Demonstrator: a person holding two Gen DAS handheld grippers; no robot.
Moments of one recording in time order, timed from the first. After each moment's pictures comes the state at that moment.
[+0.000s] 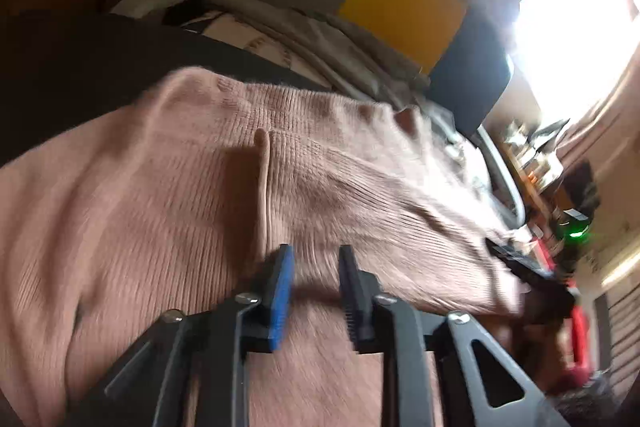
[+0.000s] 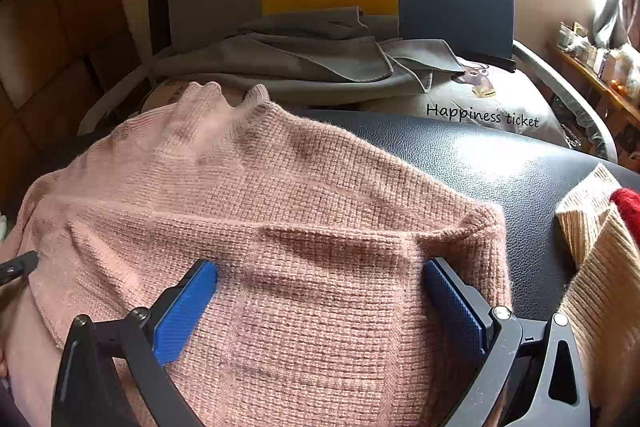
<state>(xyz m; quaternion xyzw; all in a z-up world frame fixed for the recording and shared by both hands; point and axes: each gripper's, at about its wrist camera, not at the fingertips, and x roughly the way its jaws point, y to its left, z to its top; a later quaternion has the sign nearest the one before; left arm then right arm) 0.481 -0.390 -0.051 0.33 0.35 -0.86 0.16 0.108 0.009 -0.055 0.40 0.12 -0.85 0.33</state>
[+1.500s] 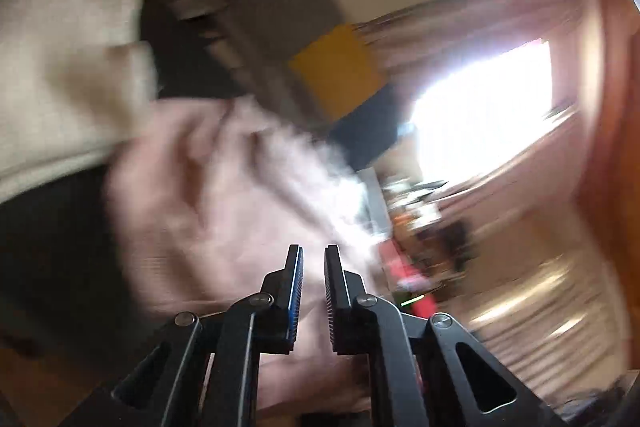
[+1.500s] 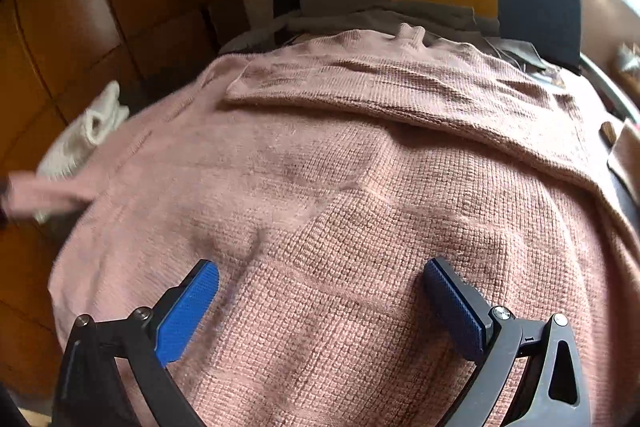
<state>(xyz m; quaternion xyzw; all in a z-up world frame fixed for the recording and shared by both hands) 0.746 -0.397 0.068 0.16 0.51 -0.84 -0.01 0.362 0.025 -0.057 0.39 0.15 -0.78 0.46</state>
